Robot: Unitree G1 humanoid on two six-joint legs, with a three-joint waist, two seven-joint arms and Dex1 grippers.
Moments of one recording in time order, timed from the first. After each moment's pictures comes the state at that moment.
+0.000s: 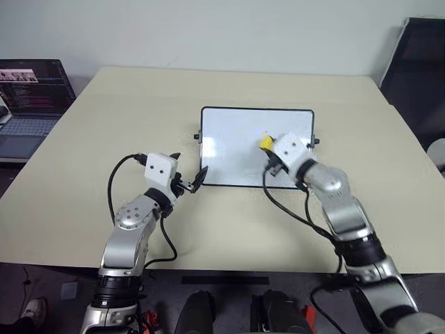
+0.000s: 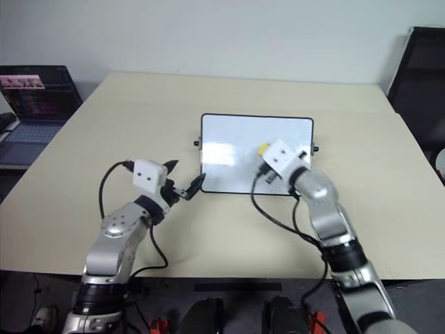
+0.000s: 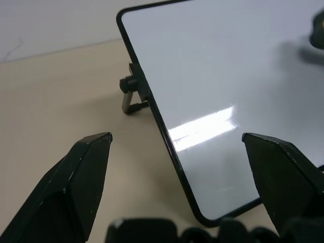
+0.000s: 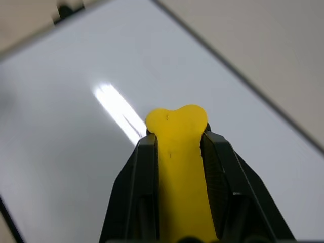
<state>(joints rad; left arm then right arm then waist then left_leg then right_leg) -0.25 0.35 0.06 -0.13 -0.18 0.28 -0.43 -0.47 -0.32 0.18 -0.07 -0.26 0.37 0.44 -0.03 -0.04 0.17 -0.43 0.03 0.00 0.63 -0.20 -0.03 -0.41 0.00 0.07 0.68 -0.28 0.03</state>
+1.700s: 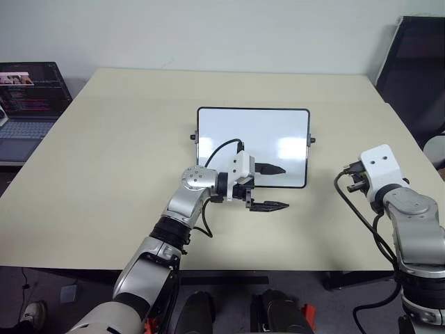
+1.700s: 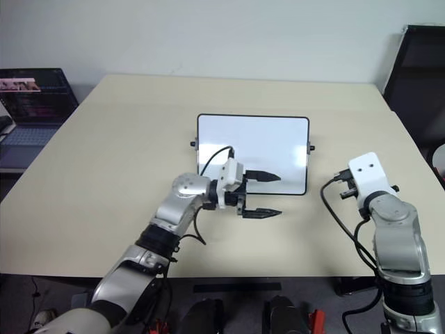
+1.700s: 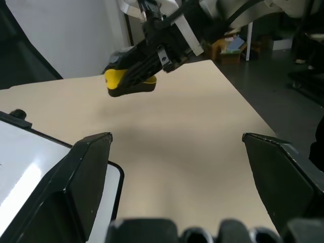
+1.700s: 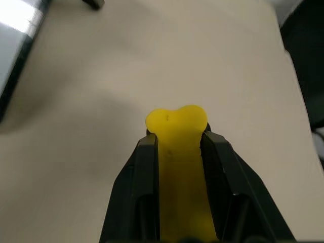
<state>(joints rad) -0.72 0.20 -0.27 0.49 -0.21 -0.14 -1.23 -0.30 -0.50 -0.18 -0.46 -0.17 1.12 0.41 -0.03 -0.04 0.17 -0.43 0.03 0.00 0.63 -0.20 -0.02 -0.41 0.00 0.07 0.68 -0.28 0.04</state>
